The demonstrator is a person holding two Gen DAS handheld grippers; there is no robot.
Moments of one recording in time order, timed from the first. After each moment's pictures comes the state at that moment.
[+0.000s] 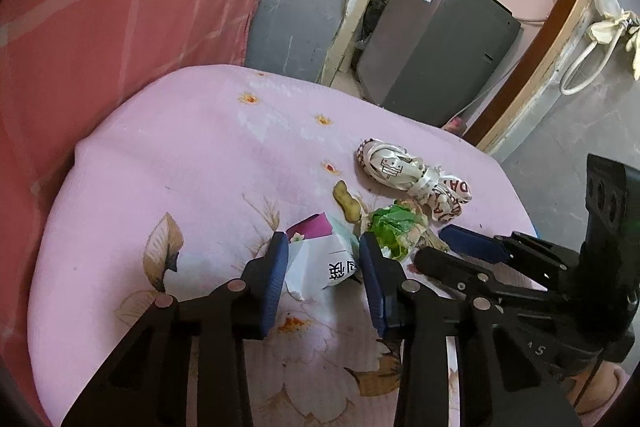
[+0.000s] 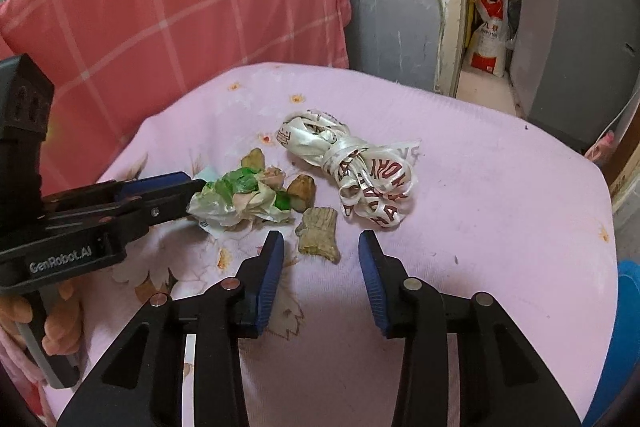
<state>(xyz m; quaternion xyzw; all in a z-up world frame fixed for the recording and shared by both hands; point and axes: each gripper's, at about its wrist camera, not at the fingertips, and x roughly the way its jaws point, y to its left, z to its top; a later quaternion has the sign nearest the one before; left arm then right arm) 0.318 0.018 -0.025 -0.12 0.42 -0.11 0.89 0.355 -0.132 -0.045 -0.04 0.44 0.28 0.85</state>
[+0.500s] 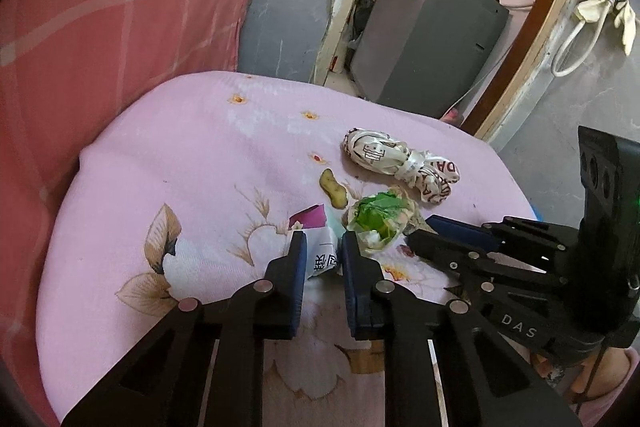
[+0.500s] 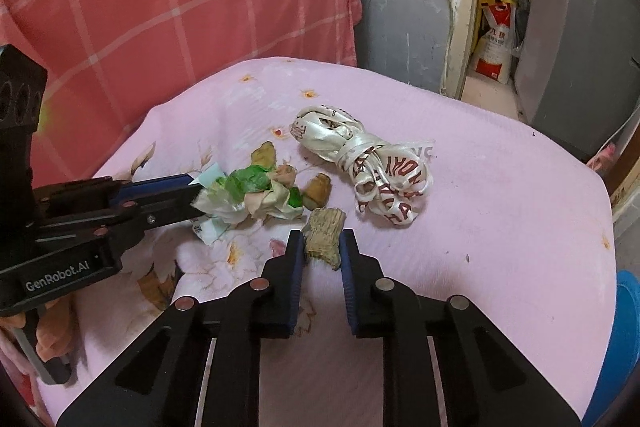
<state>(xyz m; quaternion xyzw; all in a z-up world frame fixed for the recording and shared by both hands) 0.307 0.006 -0.022 -0.09 0.41 -0.12 0.90 0.343 -0.126 -0.043 -0.06 0.42 0.29 0.86</state>
